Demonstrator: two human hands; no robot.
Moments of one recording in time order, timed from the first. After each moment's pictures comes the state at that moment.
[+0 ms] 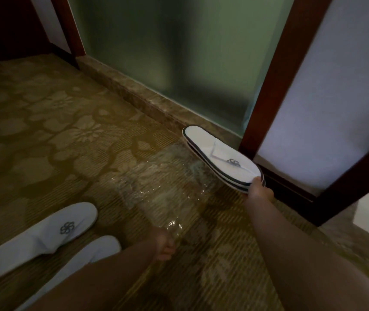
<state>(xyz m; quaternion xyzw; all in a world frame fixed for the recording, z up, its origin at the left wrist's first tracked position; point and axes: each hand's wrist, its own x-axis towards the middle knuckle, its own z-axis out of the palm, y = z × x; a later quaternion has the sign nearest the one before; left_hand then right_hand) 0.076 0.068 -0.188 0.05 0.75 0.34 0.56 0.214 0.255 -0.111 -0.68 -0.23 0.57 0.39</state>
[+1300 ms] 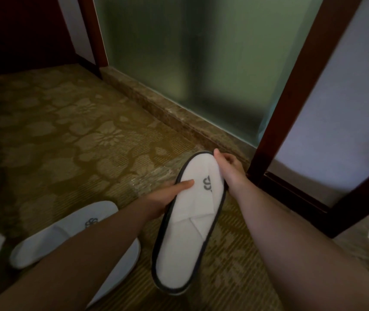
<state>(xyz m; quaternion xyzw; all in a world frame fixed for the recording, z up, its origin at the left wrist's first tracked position) 0.025 0.073 -0.071 0.21 0.64 0.49 0.55 0.132 0.219 -0.063 -0.51 -0.56 0.60 0.26</state>
